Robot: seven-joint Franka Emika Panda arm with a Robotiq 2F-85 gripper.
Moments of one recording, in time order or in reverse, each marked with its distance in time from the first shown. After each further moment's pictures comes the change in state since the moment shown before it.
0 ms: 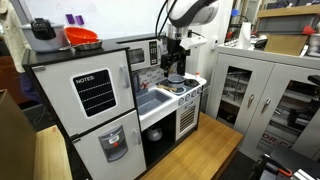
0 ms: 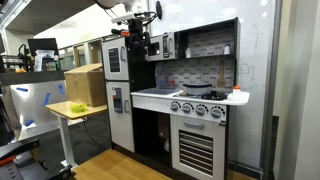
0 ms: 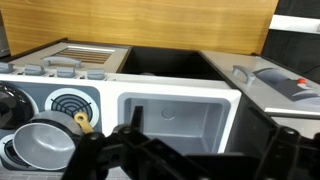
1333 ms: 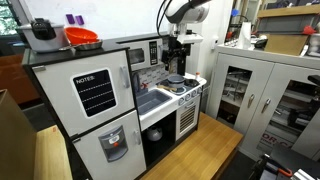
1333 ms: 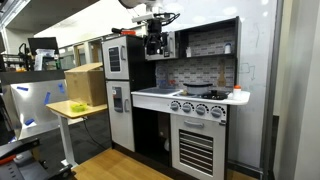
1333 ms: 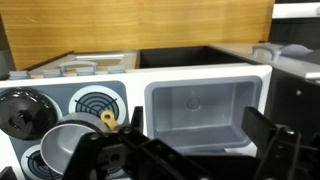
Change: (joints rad) arm -0.094 0.221 -0.022 0.322 0.071 -0.167 0.001
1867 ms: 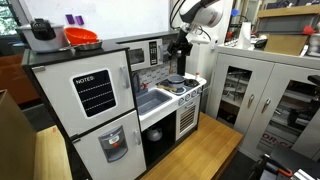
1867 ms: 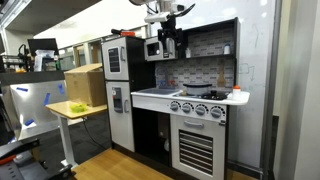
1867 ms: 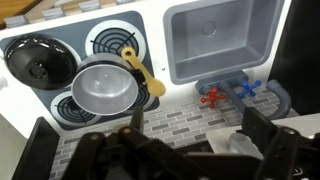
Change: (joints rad) arm -0.107 -0.043 -0.011 -0.109 0.167 0.358 -0.101
